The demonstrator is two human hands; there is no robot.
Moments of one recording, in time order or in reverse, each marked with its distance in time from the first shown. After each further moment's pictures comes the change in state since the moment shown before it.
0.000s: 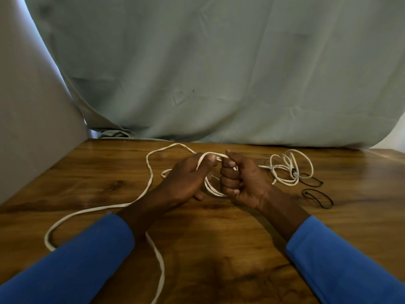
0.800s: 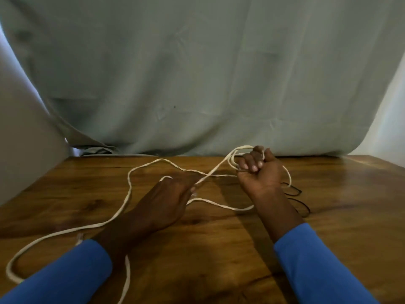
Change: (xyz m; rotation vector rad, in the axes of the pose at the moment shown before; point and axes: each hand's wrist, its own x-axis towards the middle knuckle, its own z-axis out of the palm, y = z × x) left_hand 0.006 -0.010 0.000 0.653 -0.017 0.427; right_hand -0.015 -0.056 -0.028 0.577 0.157 -0.616
